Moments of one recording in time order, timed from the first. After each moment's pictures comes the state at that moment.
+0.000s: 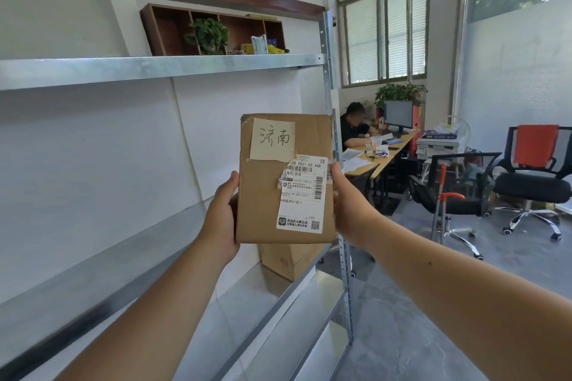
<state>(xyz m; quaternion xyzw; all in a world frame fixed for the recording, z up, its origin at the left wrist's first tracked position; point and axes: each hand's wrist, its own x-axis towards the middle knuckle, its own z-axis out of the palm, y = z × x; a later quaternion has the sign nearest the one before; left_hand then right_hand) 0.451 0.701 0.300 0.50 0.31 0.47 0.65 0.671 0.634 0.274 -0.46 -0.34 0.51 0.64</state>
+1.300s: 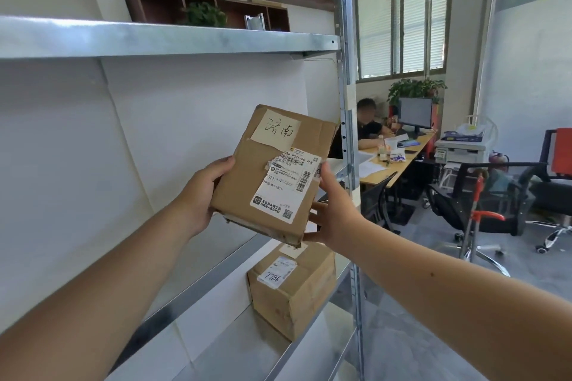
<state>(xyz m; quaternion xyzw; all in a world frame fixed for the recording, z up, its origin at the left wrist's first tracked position) 0.532 0.933 0.337 0.64 0.36 0.40 0.55 0.745 0.829 0.280 -0.44 -0.23 0.56 0.66</state>
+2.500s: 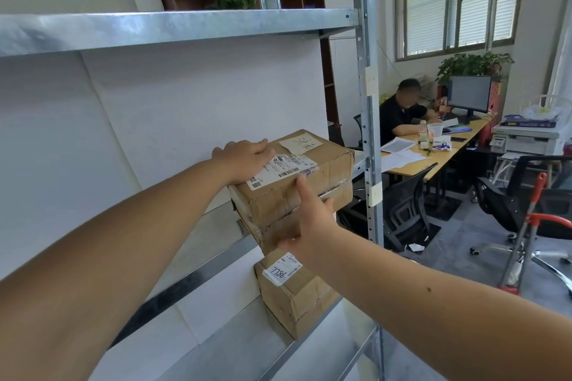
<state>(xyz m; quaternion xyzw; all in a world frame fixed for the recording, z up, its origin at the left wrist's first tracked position) 0.627 0.990 0.364 0.83 0.56 0.08 0.01 0.731 0.835 0.291 -0.45 -0.08 0.61 0.65</state>
